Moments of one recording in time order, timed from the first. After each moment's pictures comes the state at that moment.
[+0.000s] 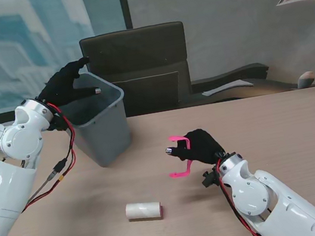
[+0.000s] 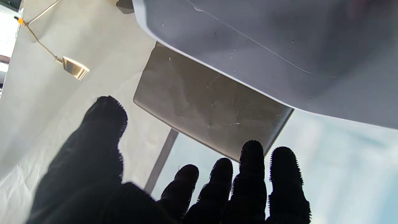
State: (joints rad) left arm 1.08 -1.08 -1.30 -1.41 0.54 -0.24 -0.19; right arm -1.51 -1.17 1.08 -1.52 -0.44 -0.29 -0.23; left_hand 0.68 -0.36 0.28 -0.04 0.24 0.29 0.06 0.24 0.23 0.30 0.30 0.38 0.27 0.27 0.49 0.53 0.04 0.28 0.86 0.65; right_hand 0.24 -0.39 0.69 -0.05 1.23 0.10 0.86 0.69 1.39 0.12 1.47 0.84 1.32 0.16 1.64 1.12 1.18 0.29 1.91 0.85
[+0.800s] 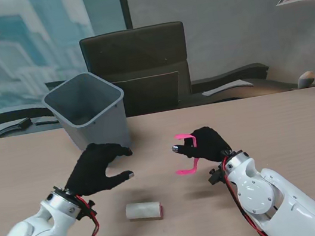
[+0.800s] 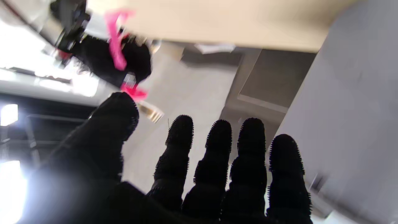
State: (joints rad) left arm 1.80 -1.07 -1.39 -1.90 0.78 -0.38 0.07; right arm -1.52 -1.16 1.13 -1.53 -0.49 -0.28 -0.23; left_hand 0.66 -0.45 0.52 -0.04 0.65 0.14 0.42 0.43 0.66 0.25 0.45 0.40 0.52 0.28 0.57 0.56 0.18 0.30 0.93 0.68; right_hand 0.26 -0.39 0.68 -0.05 1.23 0.10 0.85 0.69 1.39 0.12 1.47 0.84 1.32 0.16 1.64 1.11 1.18 0.28 1.91 0.84
